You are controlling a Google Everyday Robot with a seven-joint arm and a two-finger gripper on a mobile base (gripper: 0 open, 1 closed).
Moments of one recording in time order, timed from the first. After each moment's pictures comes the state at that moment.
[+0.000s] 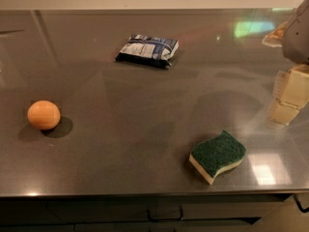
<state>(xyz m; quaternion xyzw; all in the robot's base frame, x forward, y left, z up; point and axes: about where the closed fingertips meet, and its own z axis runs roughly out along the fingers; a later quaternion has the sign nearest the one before) 0.438 -0.217 0.976 -0.60 0.78 -0.03 0.16</state>
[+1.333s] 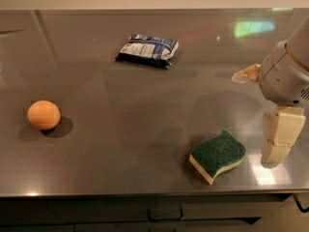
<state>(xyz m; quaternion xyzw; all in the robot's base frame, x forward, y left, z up) 0.403 -0.187 0.919 -0.70 0.70 0.03 0.13</state>
